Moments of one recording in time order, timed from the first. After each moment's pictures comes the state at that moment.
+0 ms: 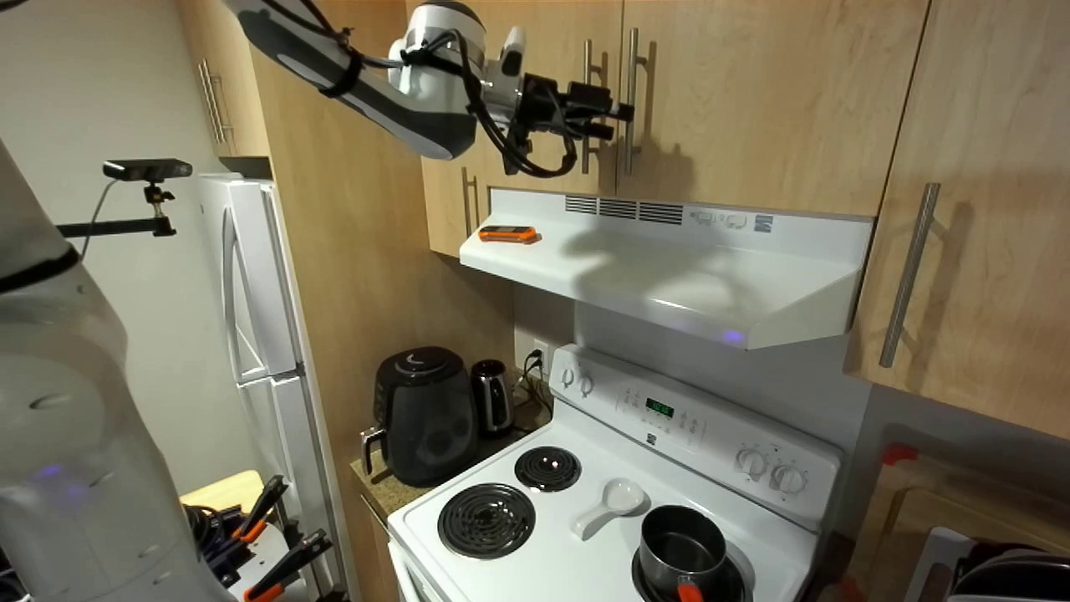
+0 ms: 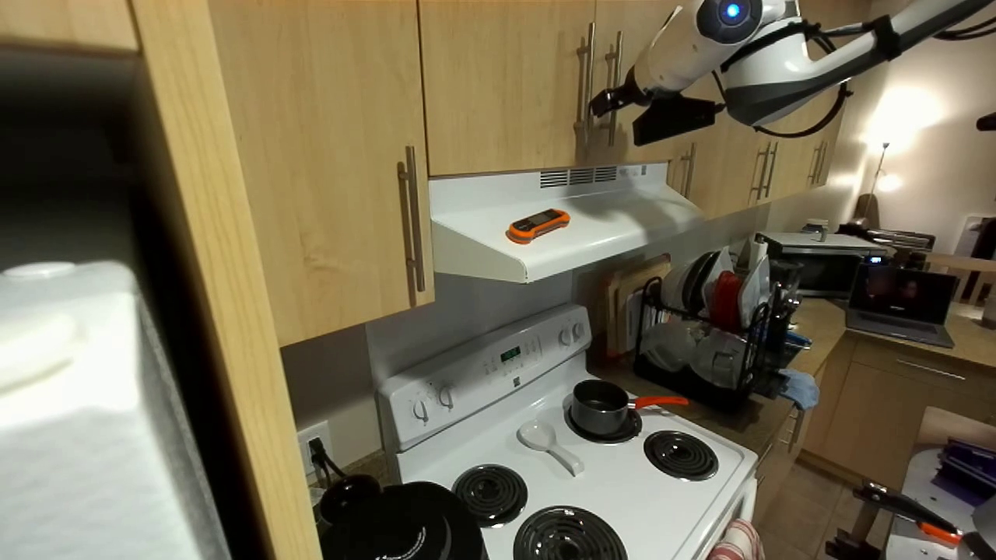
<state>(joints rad) -0.02 -0.14 0.08 -2.04 -1.62 2.48 1.59</state>
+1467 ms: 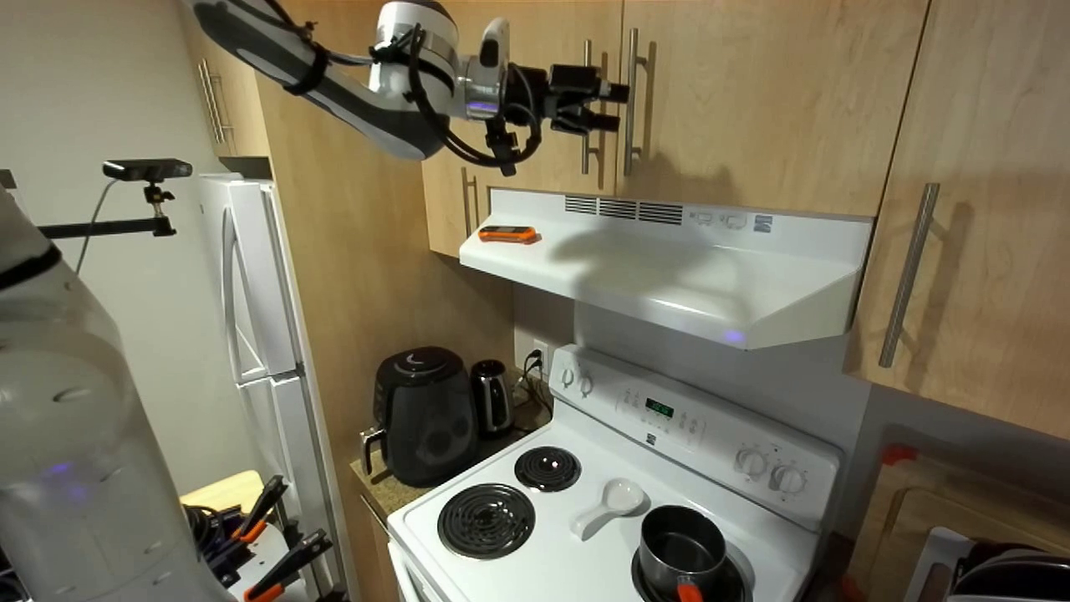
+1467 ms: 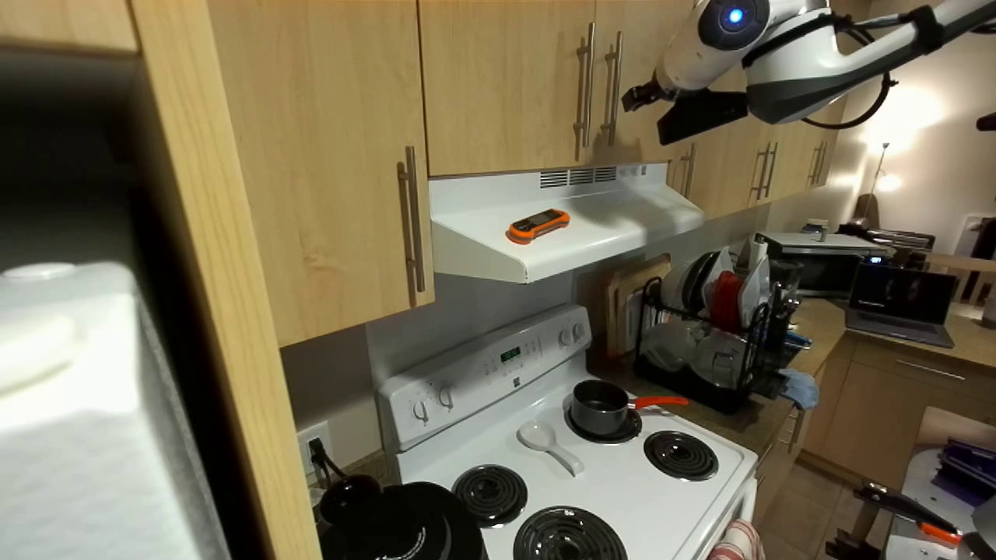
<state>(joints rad) 0.05 -0.23 0.04 -2.14 -1.63 2.22 1.55</state>
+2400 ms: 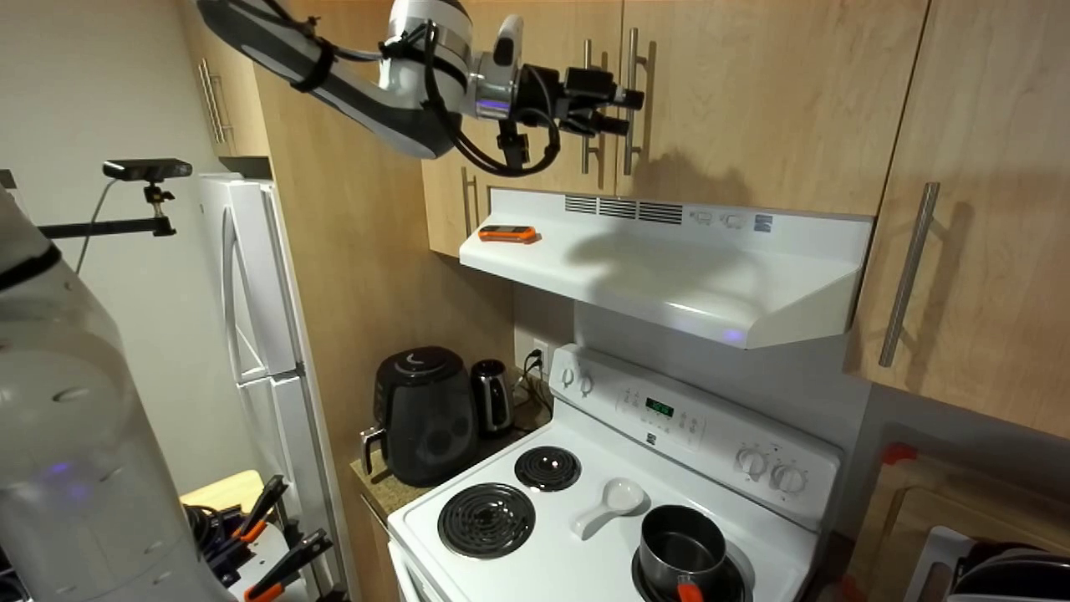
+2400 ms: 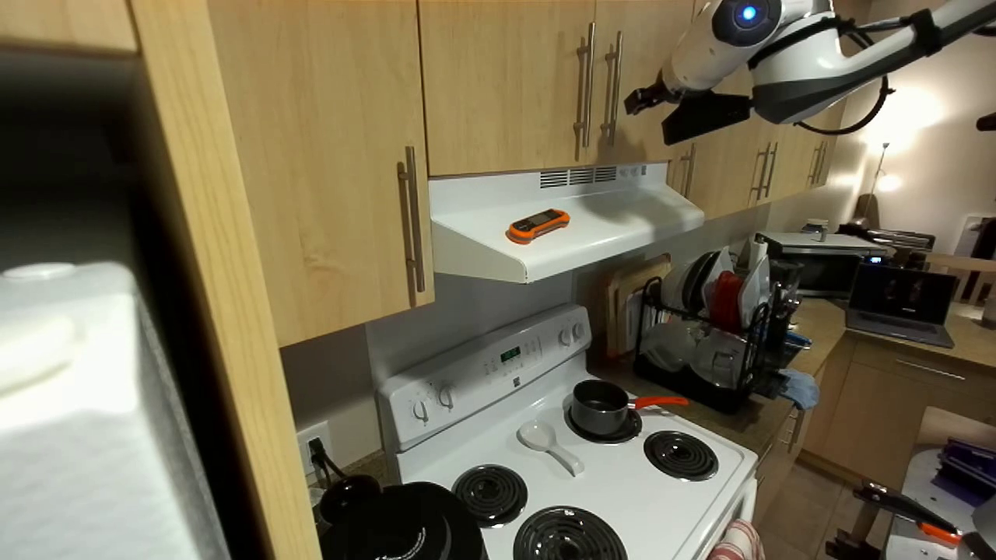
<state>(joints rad) 0.05 -0.23 -0.02 -2.14 -1.63 2.34 1.56</state>
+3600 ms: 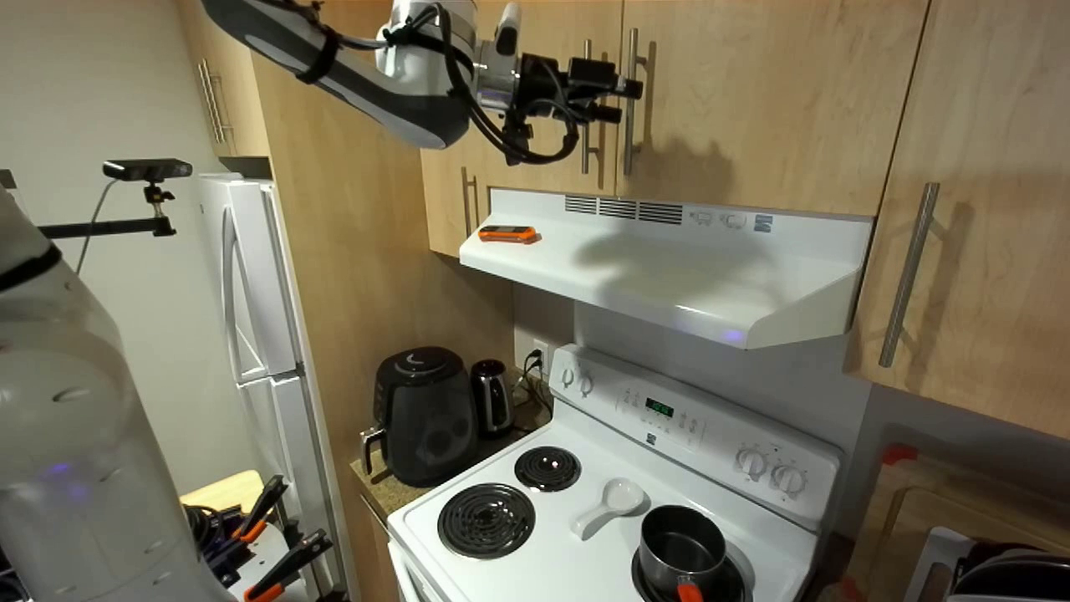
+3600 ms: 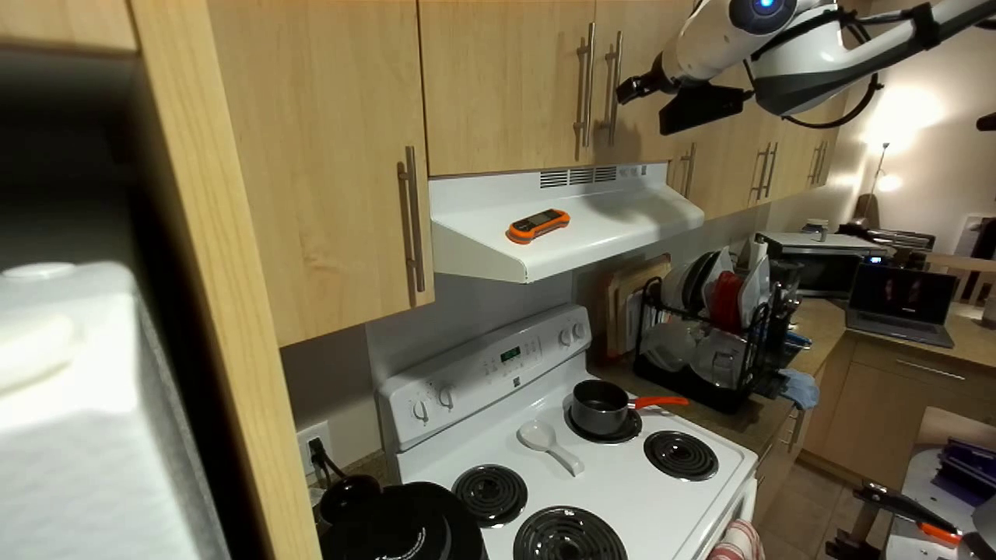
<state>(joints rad) 0.05 -0.23 -0.04 -2.11 -1.69 2.47 1.58</state>
